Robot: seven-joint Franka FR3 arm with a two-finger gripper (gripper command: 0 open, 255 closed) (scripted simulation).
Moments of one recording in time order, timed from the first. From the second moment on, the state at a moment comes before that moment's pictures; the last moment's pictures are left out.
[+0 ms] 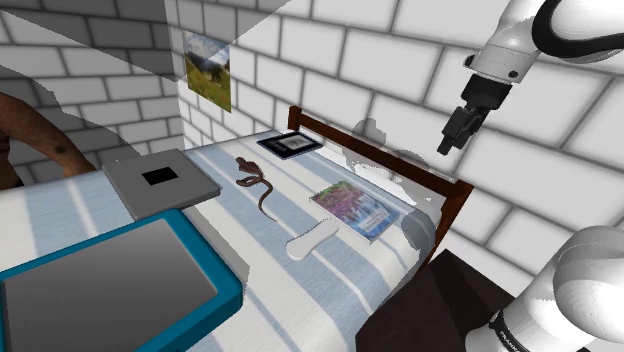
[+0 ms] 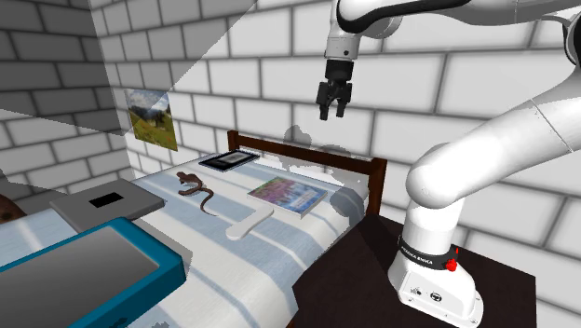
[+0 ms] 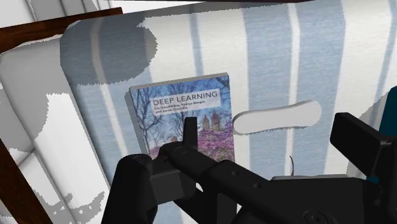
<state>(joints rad) 0.02 -0.83 -0.07 -2.44 0.00 1.68 -0.07</state>
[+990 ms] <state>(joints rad) -0.06 -0.62 0.26 -2.62 0.19 2.06 0.59</state>
